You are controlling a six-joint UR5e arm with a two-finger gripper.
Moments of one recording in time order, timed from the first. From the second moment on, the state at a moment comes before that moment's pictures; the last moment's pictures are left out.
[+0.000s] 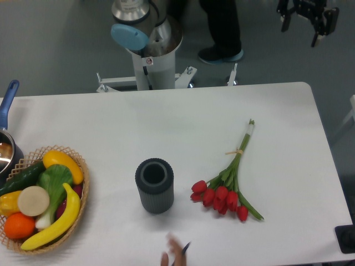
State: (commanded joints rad) arm 3.25 -1.52 -1.68 -1.43 1.33 2.12
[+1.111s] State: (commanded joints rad) arm 3.19 -1.50 -1.71 -1.42 1.24 1.77
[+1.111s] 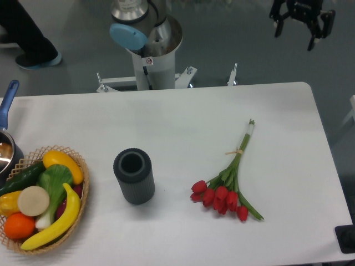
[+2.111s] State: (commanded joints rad) arm 2.92 -1.66 -1.79 -1.20 1.25 1.36
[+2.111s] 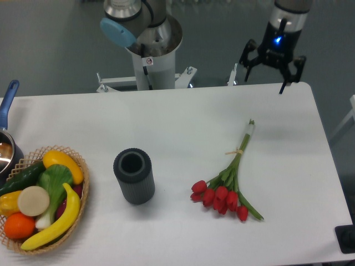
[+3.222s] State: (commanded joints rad) arm 2.77 -1.94 -1.77 -0.96 1.32 1.24
